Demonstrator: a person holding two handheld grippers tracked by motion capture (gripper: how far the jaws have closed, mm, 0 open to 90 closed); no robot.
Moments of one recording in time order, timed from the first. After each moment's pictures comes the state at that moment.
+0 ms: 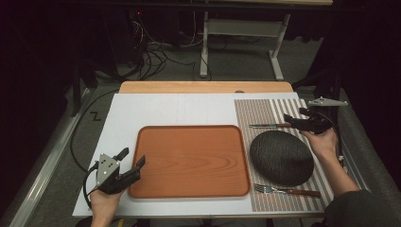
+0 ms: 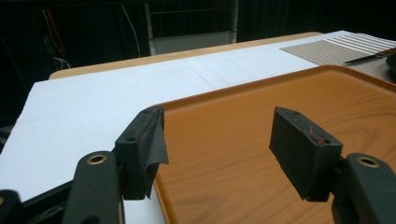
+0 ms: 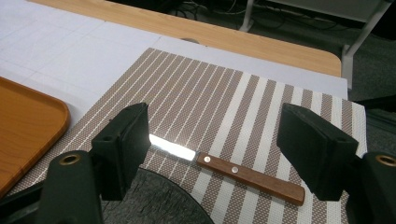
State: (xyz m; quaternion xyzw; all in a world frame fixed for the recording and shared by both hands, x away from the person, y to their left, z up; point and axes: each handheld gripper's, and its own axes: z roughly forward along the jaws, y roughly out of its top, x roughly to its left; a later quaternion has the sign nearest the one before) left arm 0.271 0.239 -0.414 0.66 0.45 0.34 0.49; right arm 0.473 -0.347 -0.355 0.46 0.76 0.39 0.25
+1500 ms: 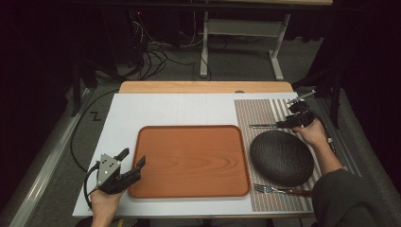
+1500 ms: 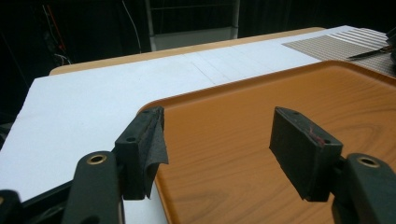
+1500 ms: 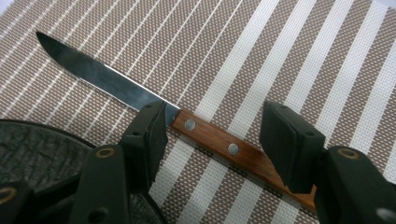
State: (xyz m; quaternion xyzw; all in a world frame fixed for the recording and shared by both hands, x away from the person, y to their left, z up) left arm 0.271 0.239 -0.416 0.66 0.46 0.34 0.48; right arm 0.540 -0.336 -0.398 0.45 0.85 0.22 0.14
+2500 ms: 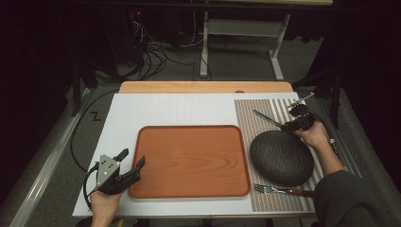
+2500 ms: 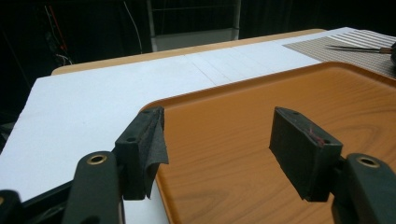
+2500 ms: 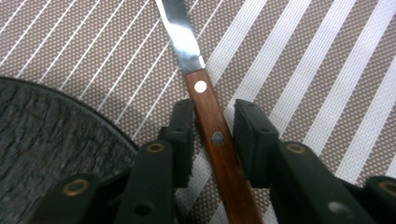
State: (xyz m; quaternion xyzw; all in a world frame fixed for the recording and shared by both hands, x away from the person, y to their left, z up) left arm 0.269 0.239 -0.416 0.66 0.46 0.34 0.49; right arm 0.535 -0.341 -0.402 0.45 0.86 0.19 0.11
